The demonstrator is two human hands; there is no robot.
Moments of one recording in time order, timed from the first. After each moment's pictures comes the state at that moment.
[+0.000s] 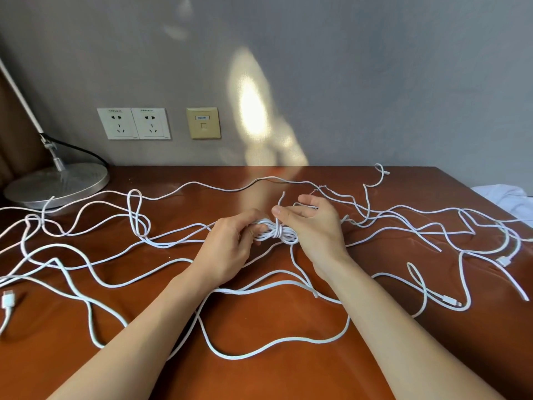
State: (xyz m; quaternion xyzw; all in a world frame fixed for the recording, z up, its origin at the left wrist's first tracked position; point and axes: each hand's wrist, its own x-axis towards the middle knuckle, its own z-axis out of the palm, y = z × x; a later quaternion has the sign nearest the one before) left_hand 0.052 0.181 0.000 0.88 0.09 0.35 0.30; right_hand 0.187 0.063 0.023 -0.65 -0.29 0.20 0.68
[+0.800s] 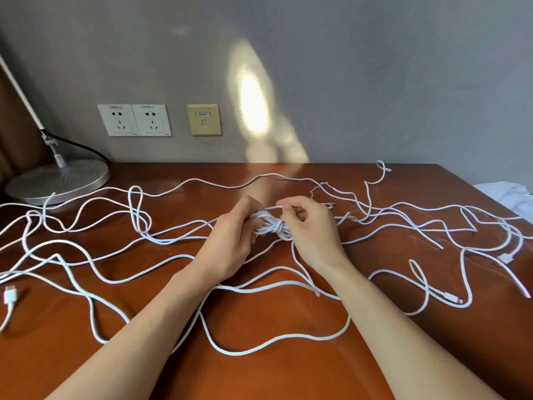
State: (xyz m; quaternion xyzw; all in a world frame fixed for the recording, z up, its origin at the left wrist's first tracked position) left_hand 0.050 0.177 0.003 0.88 0.13 0.34 0.31; right_hand 0.188 0.064 0.012 -0.73 -0.41 0.04 0.55
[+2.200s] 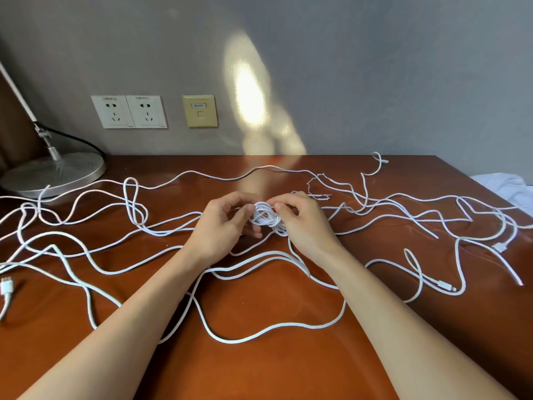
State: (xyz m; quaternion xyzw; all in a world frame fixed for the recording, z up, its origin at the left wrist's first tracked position) left_hand 0.052 0.179 0.007 0.77 0.17 0.33 0.53; right_hand 0.190 0.064 0.011 -0.73 -0.45 0.10 0.51
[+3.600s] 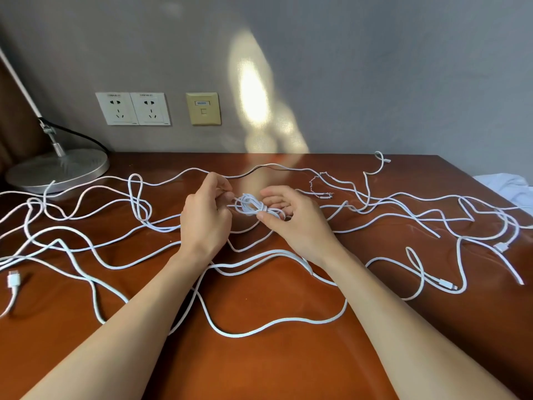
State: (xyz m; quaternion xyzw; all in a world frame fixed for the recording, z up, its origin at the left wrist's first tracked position) left_hand 0.044 0.192 0.005 0.79 0.32 0.43 0.29; right_hand 0.186 0.063 0.009 -0.67 -0.52 0.12 0.52
